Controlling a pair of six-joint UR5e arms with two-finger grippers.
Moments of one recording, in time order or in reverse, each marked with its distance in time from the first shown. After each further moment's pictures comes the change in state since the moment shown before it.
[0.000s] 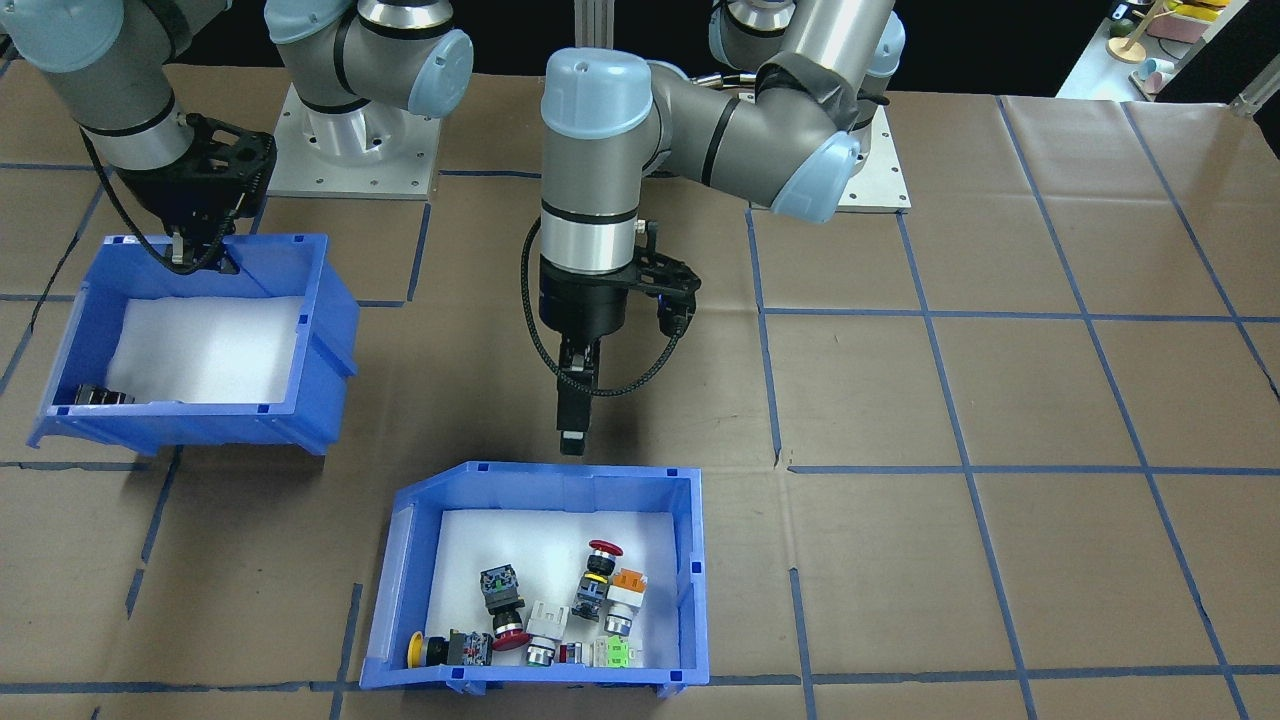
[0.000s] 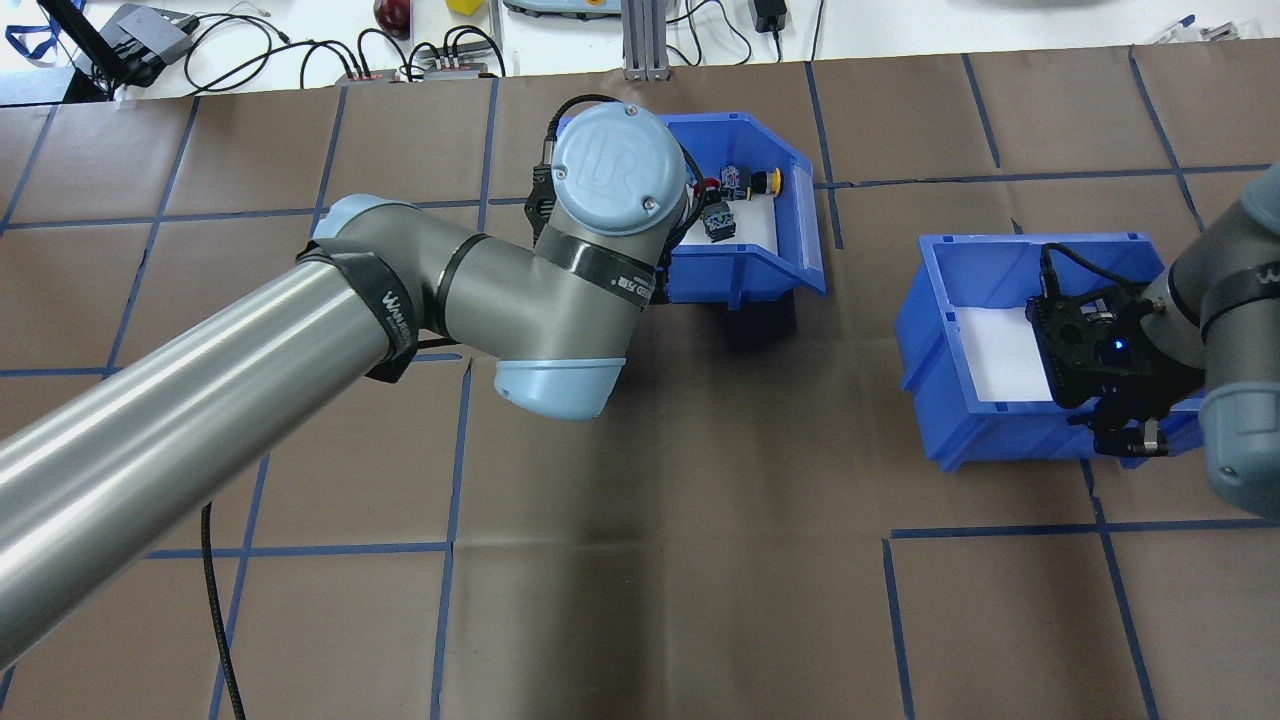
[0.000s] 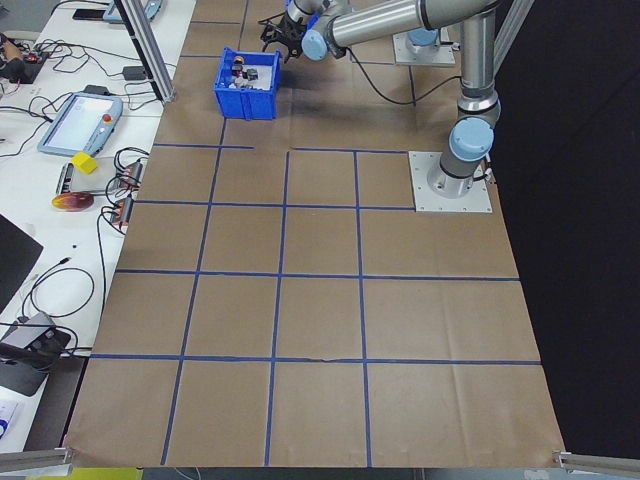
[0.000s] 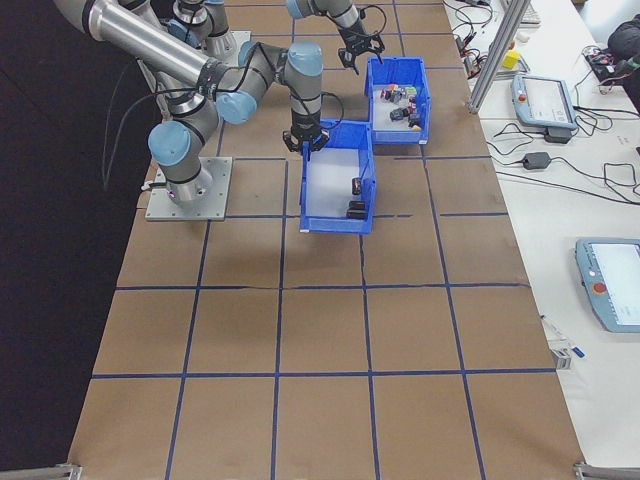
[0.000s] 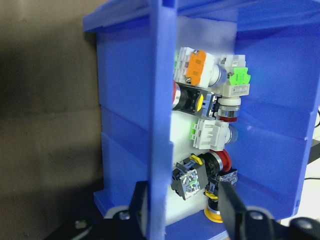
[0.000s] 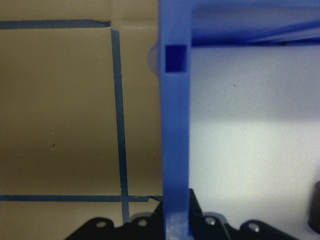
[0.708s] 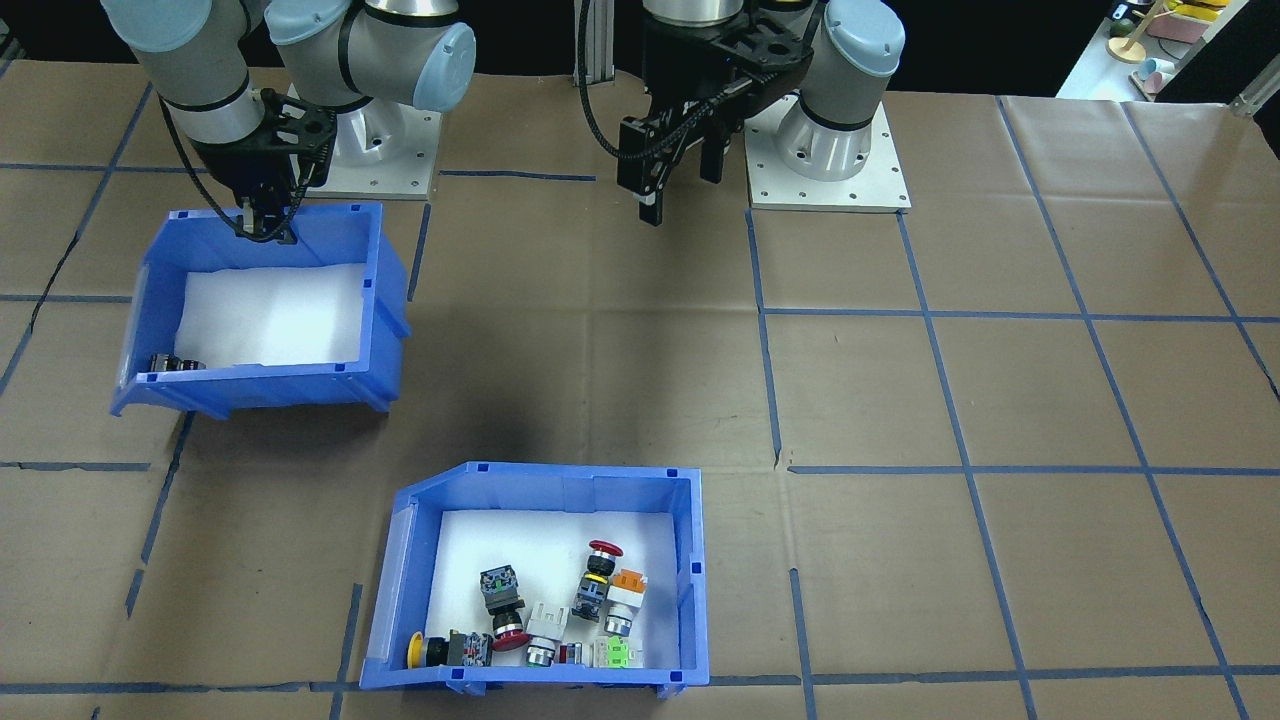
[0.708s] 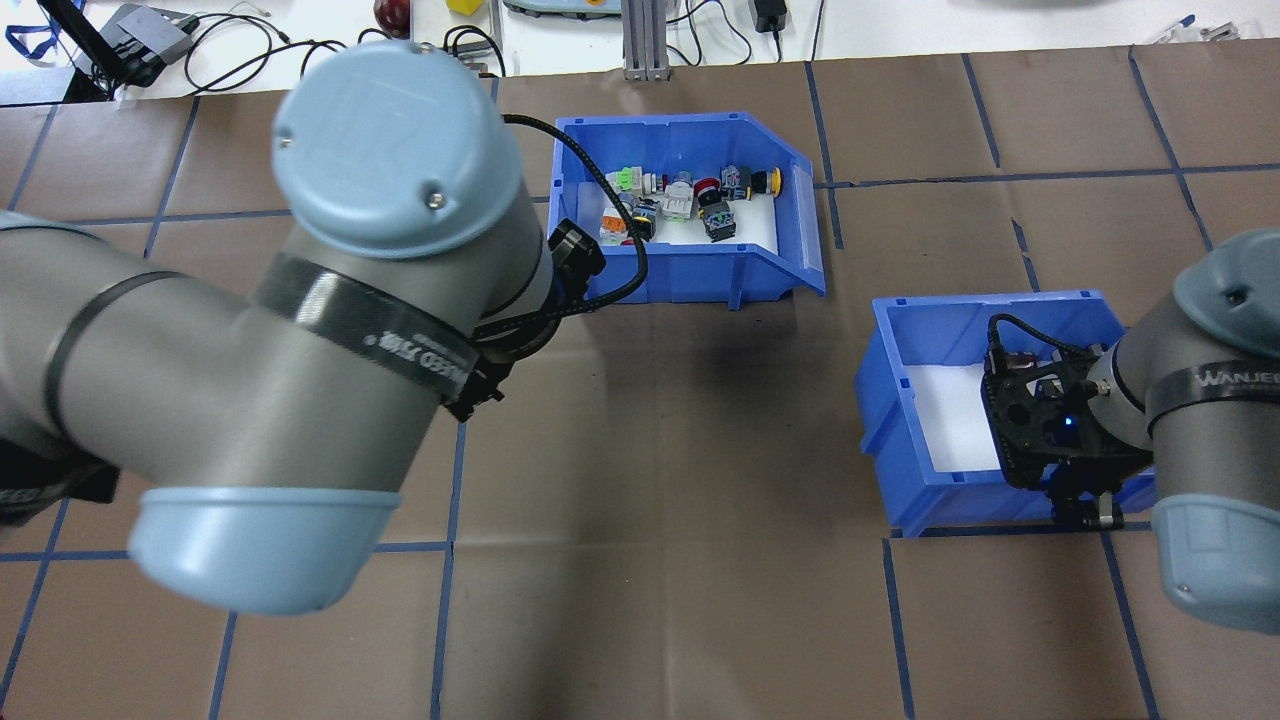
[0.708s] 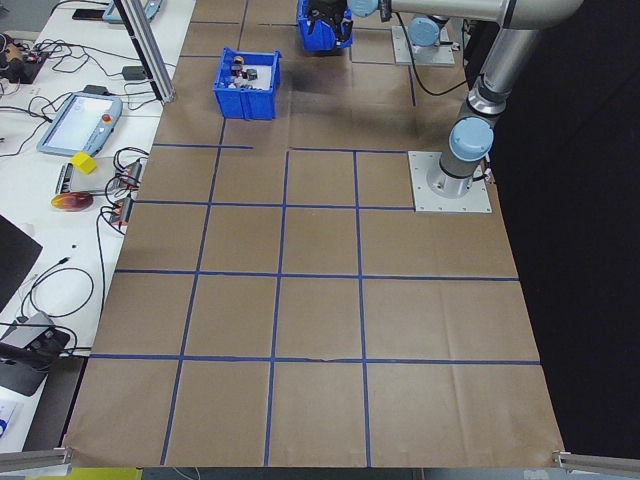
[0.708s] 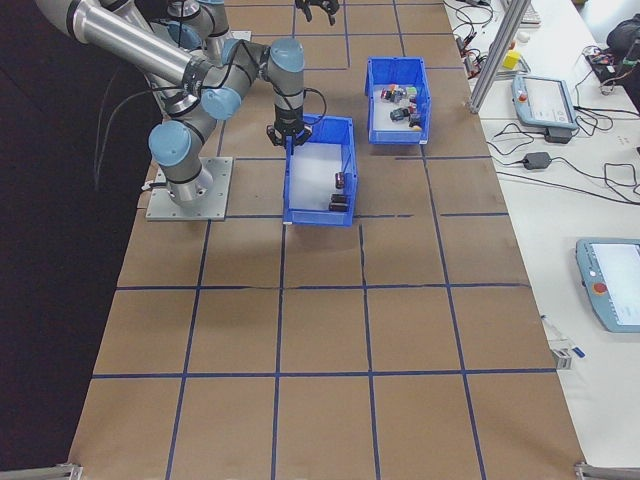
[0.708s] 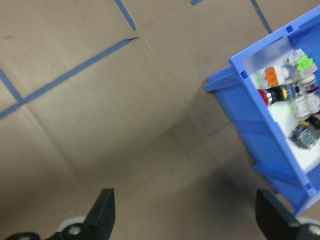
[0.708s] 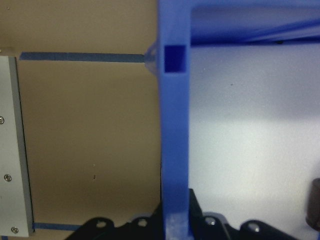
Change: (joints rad) left arm 0.053 0.445 -0.077 -0.611 -0.020 0.784; right arm 0.092 -0.121 0.112 0.042 -0.006 0.042
